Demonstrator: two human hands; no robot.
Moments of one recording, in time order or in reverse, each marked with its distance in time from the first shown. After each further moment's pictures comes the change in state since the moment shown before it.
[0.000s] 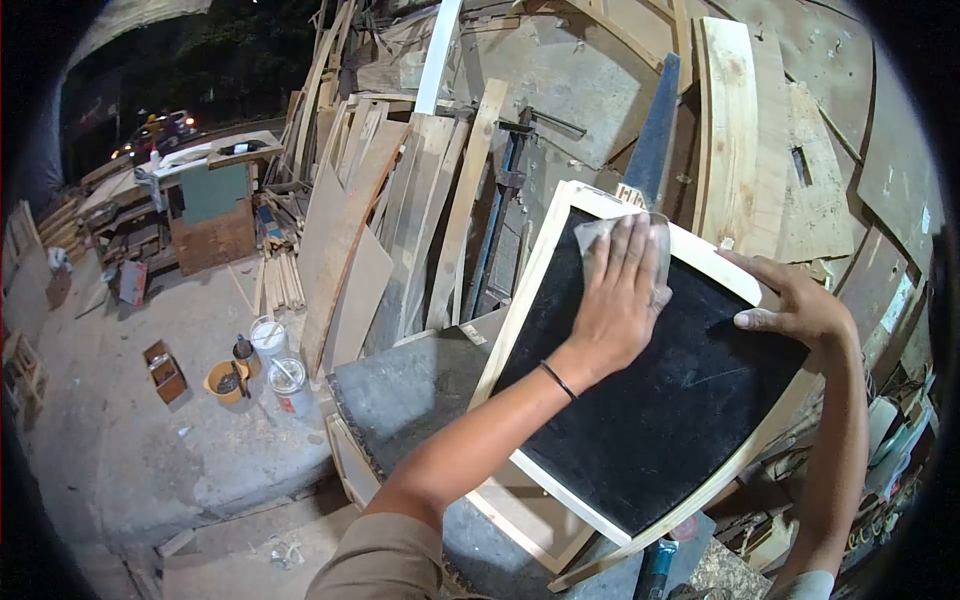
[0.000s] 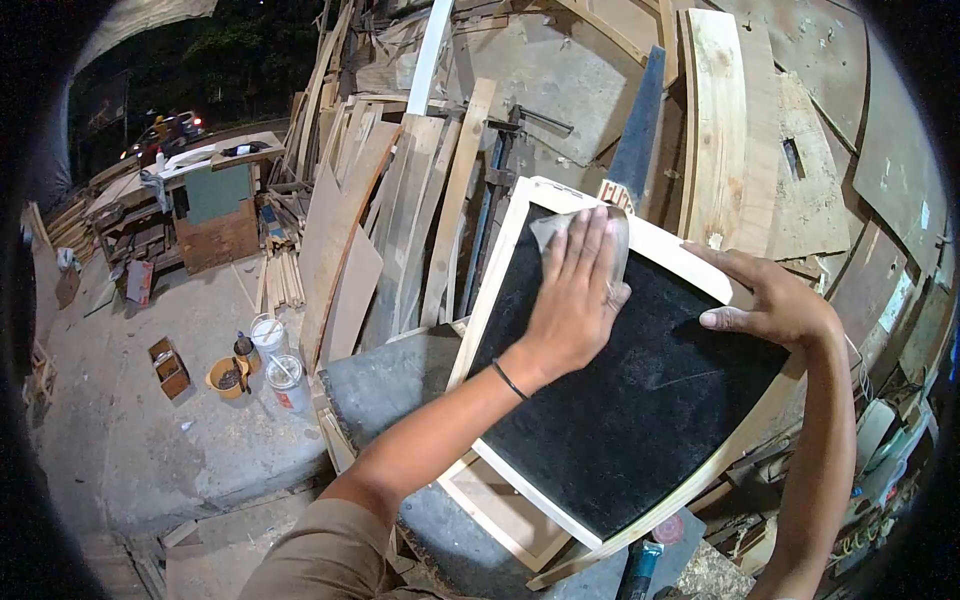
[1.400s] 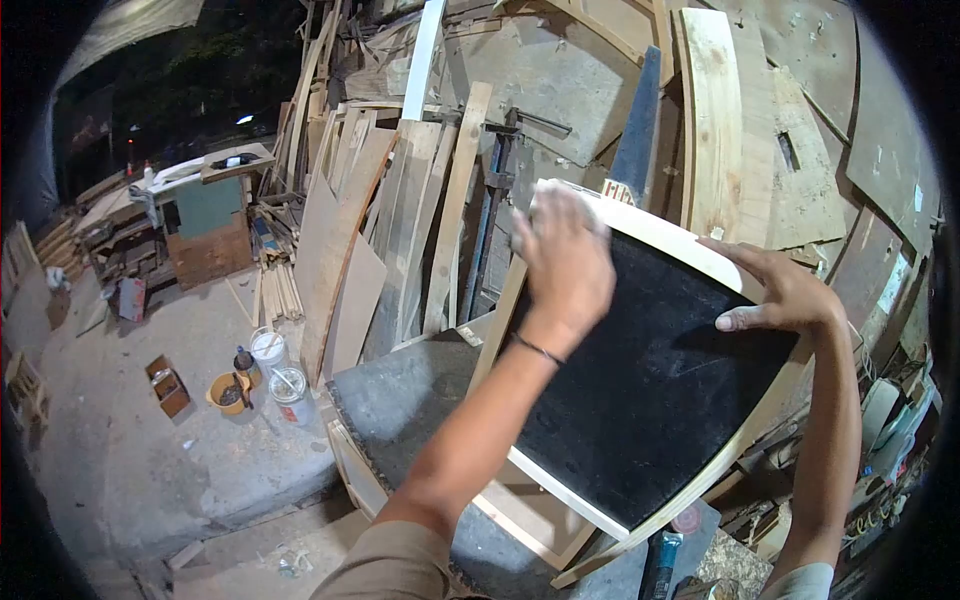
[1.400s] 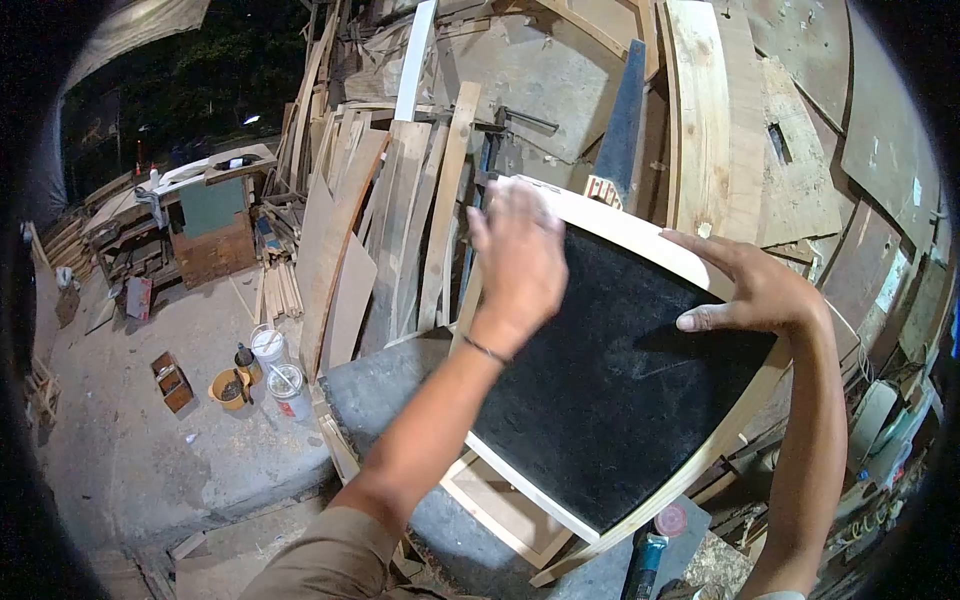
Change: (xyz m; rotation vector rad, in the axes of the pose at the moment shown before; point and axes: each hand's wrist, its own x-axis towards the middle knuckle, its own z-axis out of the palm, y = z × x) left_hand 0.034 -0.009 -0.027 0.343 -0.001 -0.395; right_hand 0.001 0.013 0.003 -0.092 0.039 -0.049
